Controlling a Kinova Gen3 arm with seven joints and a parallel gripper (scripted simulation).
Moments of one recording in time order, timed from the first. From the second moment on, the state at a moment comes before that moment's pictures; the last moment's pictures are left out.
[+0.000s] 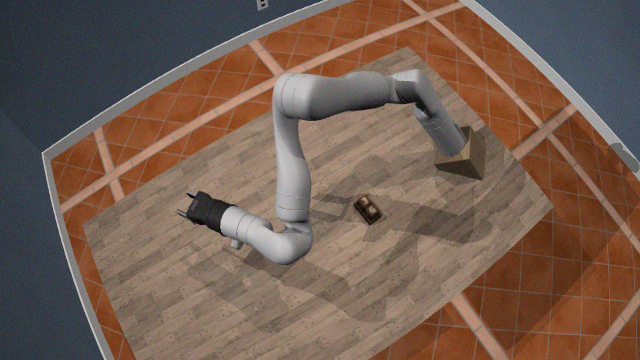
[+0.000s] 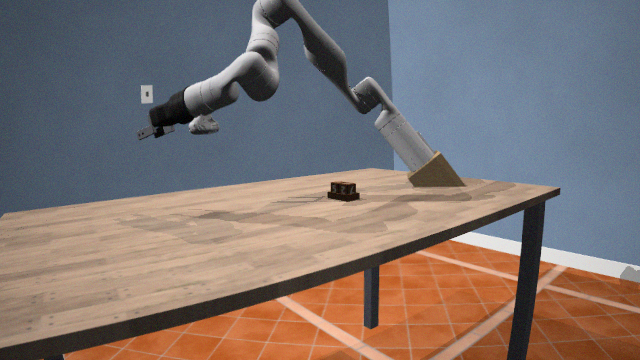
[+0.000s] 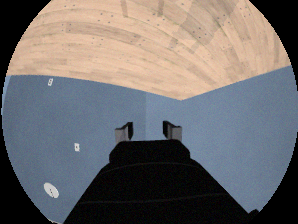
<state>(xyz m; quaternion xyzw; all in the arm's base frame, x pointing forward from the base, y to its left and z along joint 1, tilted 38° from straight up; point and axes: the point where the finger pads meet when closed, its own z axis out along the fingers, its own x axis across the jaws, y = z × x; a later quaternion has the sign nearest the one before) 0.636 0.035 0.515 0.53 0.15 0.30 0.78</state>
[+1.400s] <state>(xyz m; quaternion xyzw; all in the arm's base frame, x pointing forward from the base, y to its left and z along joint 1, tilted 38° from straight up) 0.564 0.039 0.394 0.65 0.31 0.15 0.67</state>
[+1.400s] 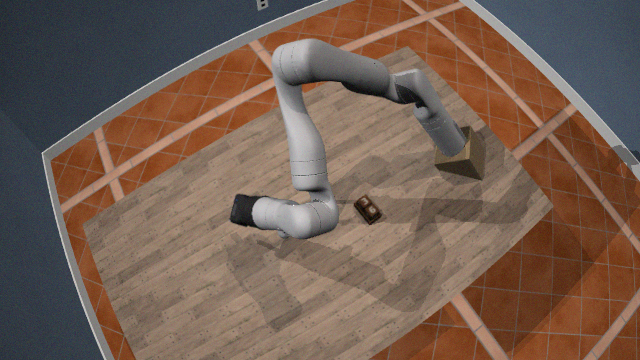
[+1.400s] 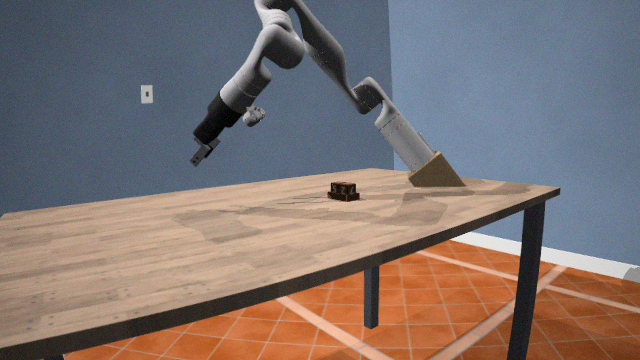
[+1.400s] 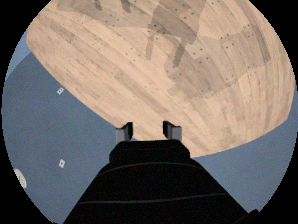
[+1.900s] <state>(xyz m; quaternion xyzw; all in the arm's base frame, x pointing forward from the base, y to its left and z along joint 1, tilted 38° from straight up) 0.393 0.088 0.270 0.68 0.57 0.03 0.46</state>
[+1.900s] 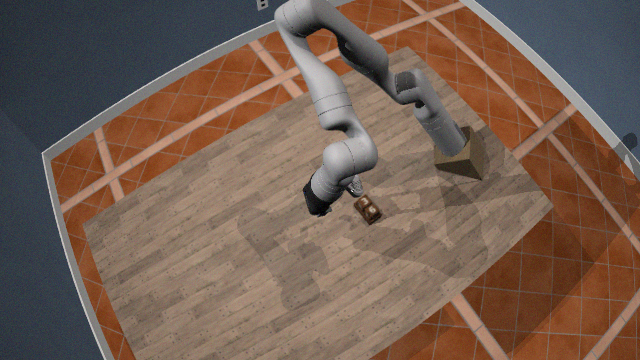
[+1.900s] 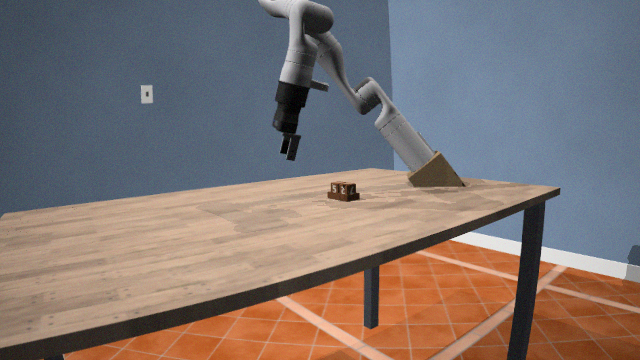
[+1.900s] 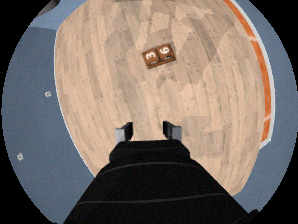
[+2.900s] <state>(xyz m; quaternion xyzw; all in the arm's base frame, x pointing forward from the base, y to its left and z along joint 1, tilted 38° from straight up) 0.259 0.103 0.227 0.62 0.72 0.00 0.32</state>
